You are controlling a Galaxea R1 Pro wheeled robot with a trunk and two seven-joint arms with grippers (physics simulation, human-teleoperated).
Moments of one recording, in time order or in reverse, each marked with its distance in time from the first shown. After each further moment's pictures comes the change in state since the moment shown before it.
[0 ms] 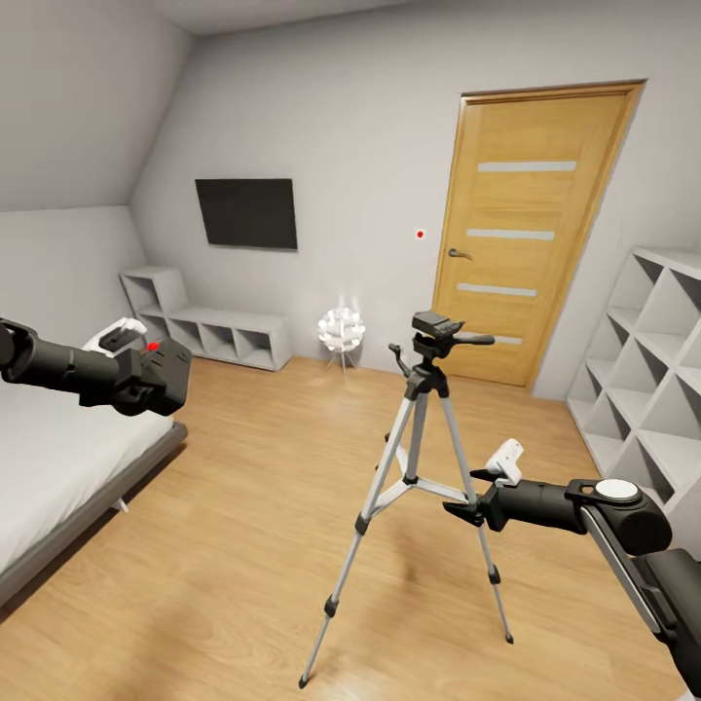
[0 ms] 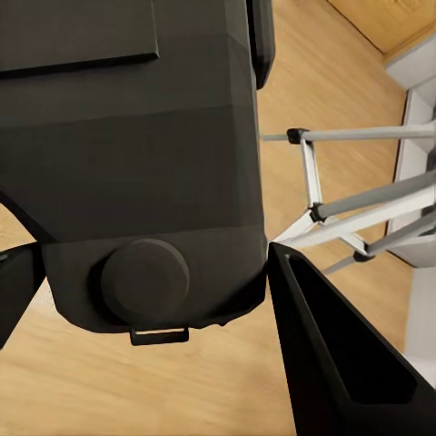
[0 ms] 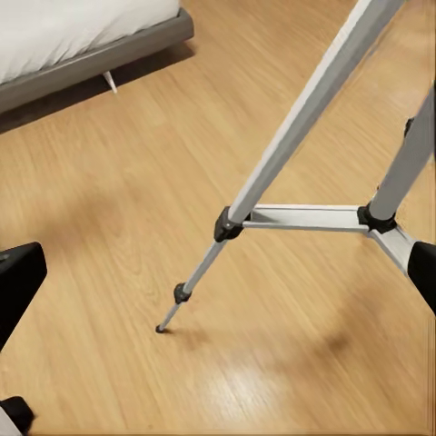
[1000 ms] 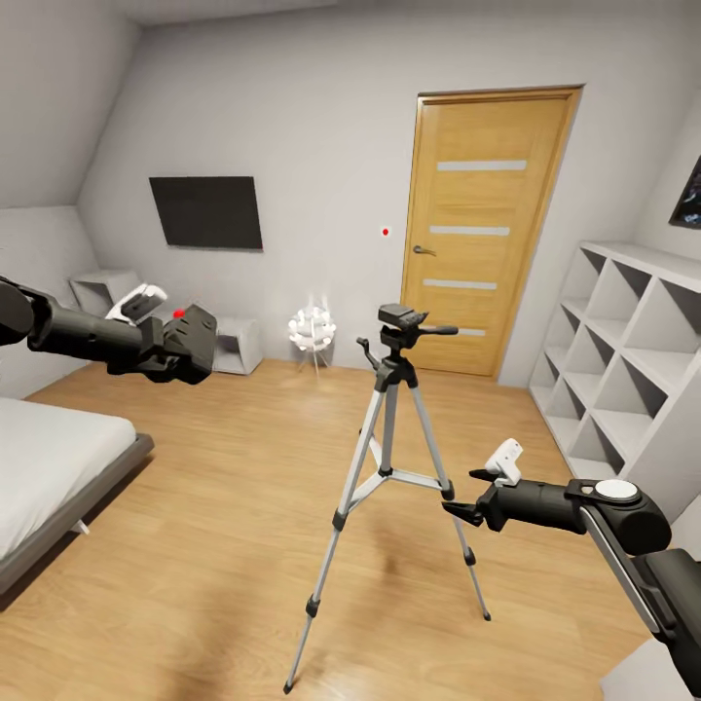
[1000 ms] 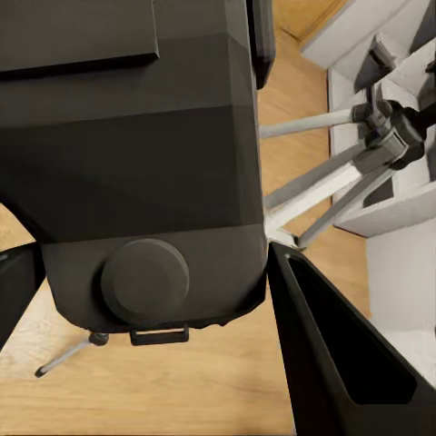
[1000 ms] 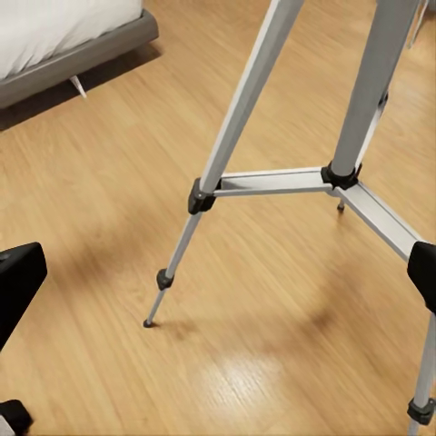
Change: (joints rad) left arm -0.104 -0.090 -0.004 -0.015 -0.007 0.004 -0.002; right arm 0.000 0.003 -0.001 -0.001 -0.002 -0.001 0.002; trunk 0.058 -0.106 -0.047
